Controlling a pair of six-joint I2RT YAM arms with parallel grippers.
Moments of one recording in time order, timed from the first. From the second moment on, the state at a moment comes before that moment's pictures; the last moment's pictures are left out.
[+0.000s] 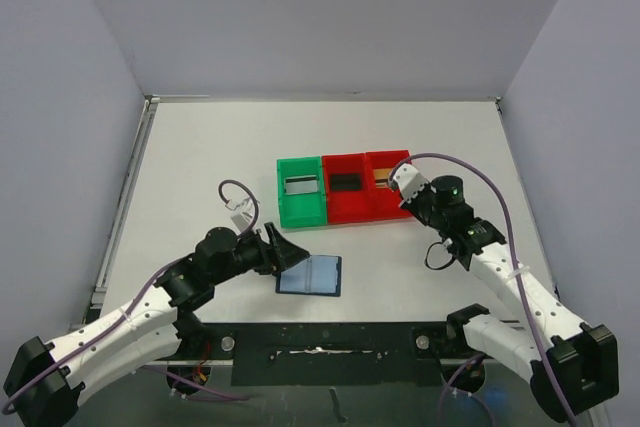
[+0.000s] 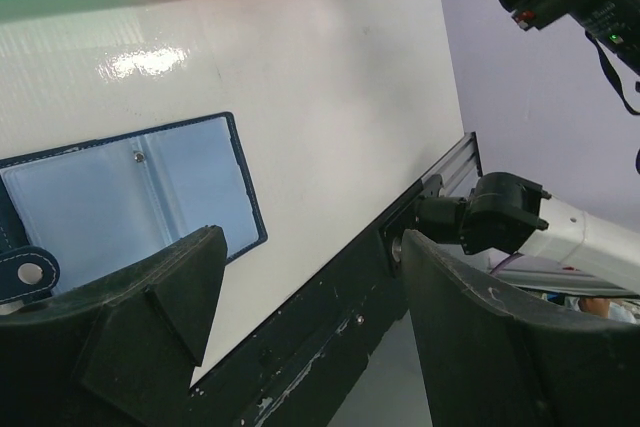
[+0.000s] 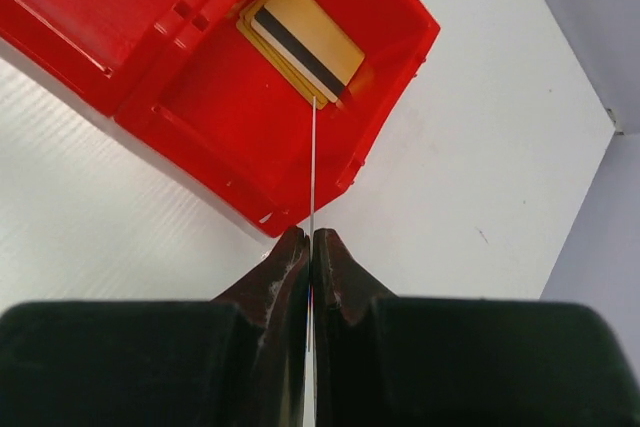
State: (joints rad) left arm -0.80 0.71 0.34 0.02 0.13 -0.99; right arm 0.41 0.92 0.64 -0.26 0.06 -0.58
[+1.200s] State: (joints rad) left arm -0.80 0.77 0.38 0.00 0.21 -0.95; right arm 0.26 1.61 1.01 -0.17 -0.25 -1.13
